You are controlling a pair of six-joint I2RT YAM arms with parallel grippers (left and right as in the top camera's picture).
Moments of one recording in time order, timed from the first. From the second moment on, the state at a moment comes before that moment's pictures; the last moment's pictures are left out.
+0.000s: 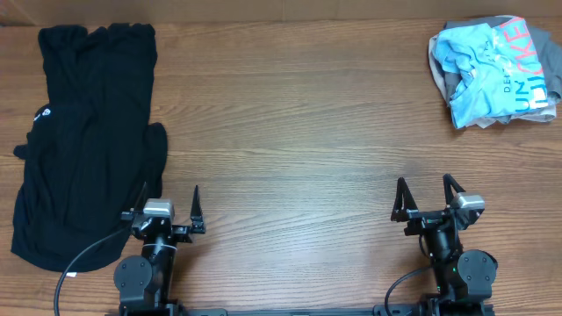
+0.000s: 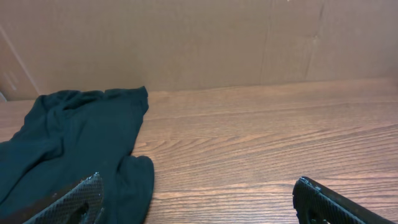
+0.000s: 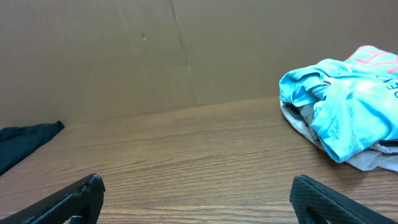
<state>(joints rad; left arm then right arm) 0.07 0.02 0.01 -0.06 0.13 0.03 -0.02 0.01 0.02 -0.02 -0.15 0.20</state>
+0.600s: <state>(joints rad) 0.07 0.02 0.01 -0.05 0.12 0.03 -0.02 0.01 0.02 -0.01 -0.15 0.20</state>
